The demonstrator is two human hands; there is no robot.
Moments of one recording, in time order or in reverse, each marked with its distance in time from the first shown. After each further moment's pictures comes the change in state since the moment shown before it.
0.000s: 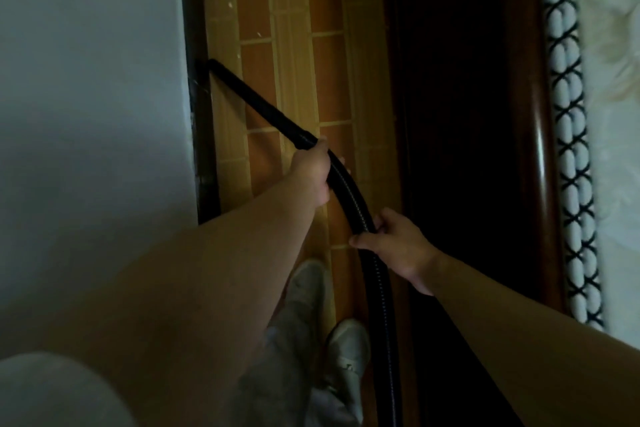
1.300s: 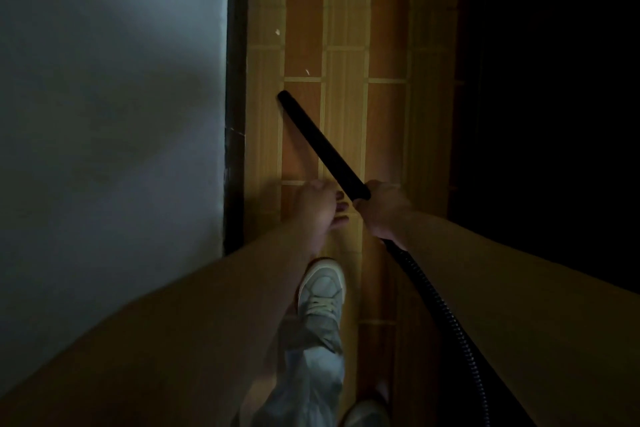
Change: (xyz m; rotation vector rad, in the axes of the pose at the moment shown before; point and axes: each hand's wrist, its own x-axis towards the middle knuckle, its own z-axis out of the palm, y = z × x) left_hand 0.124 0.112 -0.050 0.133 0.010 -0.029; right_hand 0.205 -0.214 0.039 -0.614 0.129 -0.014
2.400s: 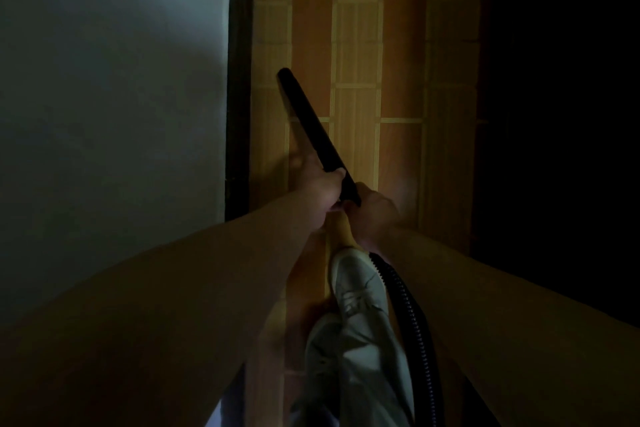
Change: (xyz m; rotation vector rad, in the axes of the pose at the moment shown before) left_hand 0.093 0.109 0.015 0.125 0.063 0.119; right_hand 0.091 -0.050 -0.022 0.183 0.025 -0.117
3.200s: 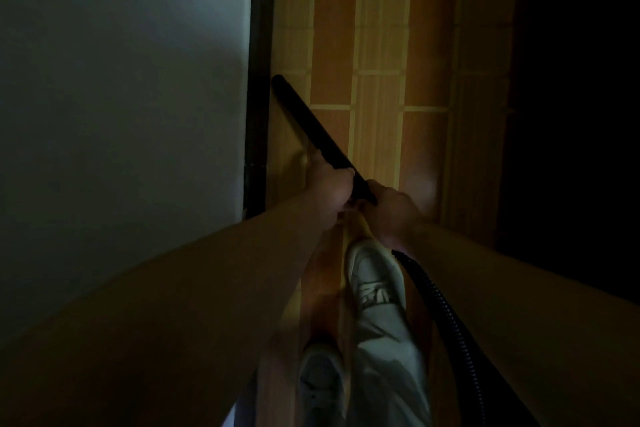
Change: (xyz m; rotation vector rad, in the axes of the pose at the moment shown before) left_hand 0.004 -0.020 -0.012 -0.068 0.030 -0.068; right_hand 0.002 0.009 0.008 -0.056 -0.103 -0.075
